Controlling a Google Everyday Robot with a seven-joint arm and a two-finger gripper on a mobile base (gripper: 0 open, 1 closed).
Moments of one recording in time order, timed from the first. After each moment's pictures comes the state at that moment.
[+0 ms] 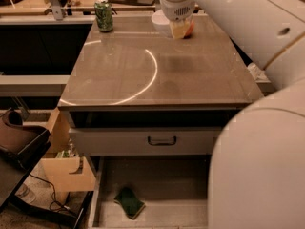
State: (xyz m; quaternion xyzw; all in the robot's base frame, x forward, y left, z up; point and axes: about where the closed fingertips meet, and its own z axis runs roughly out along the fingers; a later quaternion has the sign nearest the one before) arm 0.711 -0.085 0.954 -0.74 0.62 -0.22 0.10
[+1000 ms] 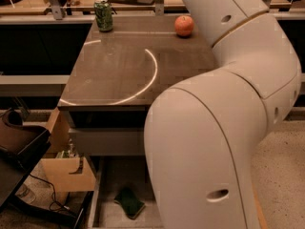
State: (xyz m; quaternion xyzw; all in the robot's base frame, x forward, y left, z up) arm 0.782 -0.034 1.045 -0.76 0.55 -0.30 0.18
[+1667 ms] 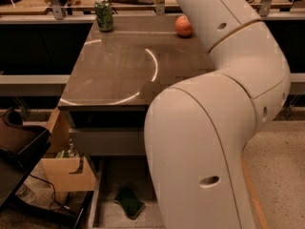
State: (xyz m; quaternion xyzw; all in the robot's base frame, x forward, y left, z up) arm 0.809 -0.029 1.026 -0.75 0.56 -0.29 0.21
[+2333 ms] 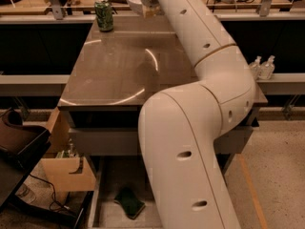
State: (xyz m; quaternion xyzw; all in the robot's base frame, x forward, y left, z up) arm 0.866 0.001 0.959 -0.74 0.56 -0.24 0.27
